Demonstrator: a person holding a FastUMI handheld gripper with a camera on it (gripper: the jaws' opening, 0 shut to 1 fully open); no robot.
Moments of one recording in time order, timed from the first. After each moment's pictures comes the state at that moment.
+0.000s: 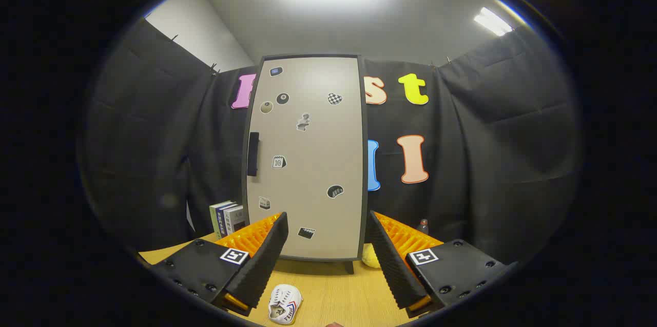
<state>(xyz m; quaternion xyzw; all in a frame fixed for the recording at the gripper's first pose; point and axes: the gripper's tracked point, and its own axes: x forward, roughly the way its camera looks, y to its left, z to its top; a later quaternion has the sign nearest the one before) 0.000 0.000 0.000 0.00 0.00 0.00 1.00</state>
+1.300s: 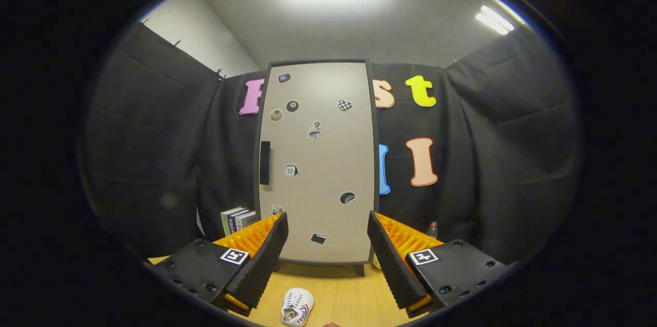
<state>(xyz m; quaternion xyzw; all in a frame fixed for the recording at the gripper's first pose) 0.008 0.026 0.026 0.01 0.00 0.02 1.00</state>
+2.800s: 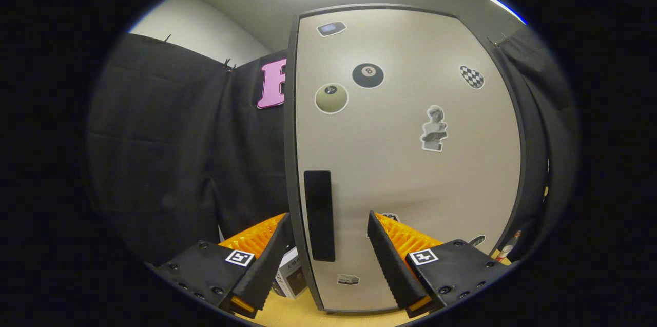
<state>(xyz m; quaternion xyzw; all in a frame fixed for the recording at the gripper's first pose) 0.293 0.220 0.068 0.04 0.04 0.11 0.99</state>
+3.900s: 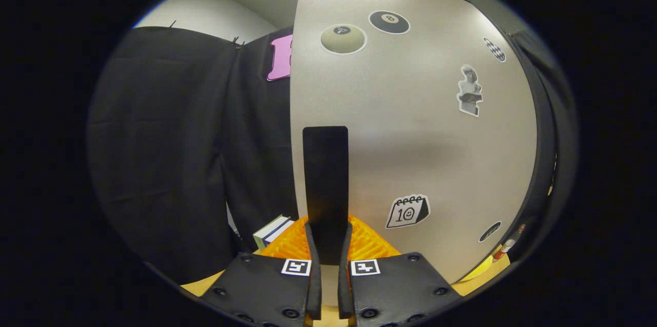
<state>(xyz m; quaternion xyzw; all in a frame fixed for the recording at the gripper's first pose) 0.290 0.231 0.033 0.03 0.11 0.15 0.98</state>
